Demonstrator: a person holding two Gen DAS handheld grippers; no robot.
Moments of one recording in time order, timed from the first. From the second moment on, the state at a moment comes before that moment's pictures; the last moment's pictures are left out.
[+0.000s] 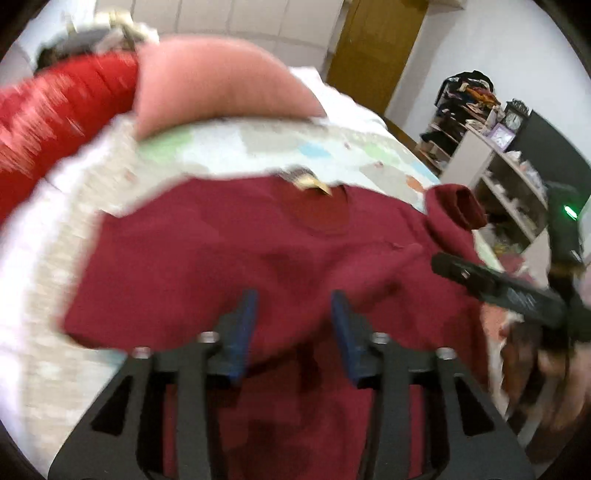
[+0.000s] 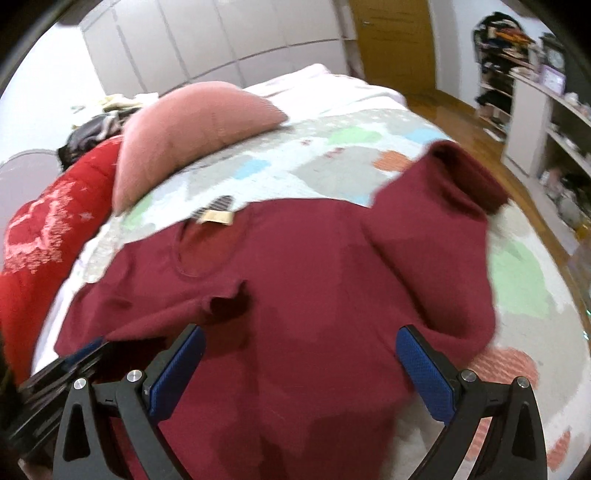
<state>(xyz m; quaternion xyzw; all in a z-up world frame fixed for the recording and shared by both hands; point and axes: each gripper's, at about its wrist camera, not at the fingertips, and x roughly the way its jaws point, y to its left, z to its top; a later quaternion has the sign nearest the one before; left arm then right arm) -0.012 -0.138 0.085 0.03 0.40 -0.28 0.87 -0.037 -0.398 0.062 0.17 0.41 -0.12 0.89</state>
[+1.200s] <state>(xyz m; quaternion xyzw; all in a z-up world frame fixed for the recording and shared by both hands) 0.038 -0.071 0.038 0.03 0.43 -0.11 0.89 0.024 -0.430 0.048 0.03 0.43 -0.19 0.88</state>
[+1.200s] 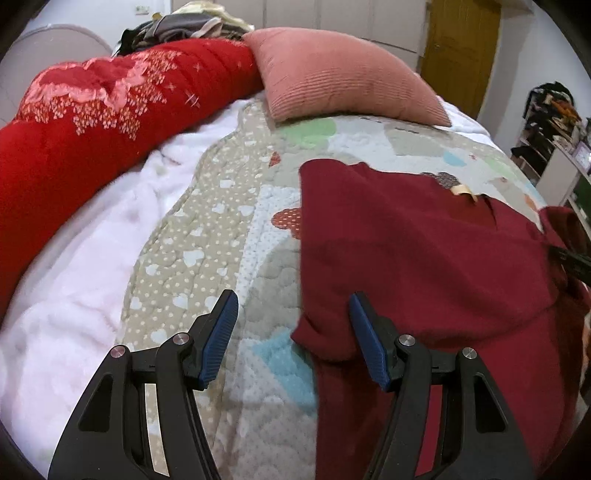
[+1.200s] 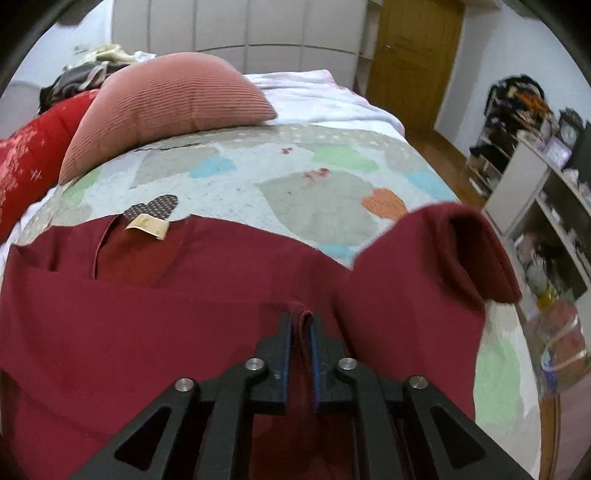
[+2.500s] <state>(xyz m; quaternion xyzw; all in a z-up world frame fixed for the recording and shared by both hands) 0.060 -0.056 0.015 -0.03 0.44 -0.10 0.89 0.127 -0.264 0.032 -0.07 0.43 0.07 0.90</state>
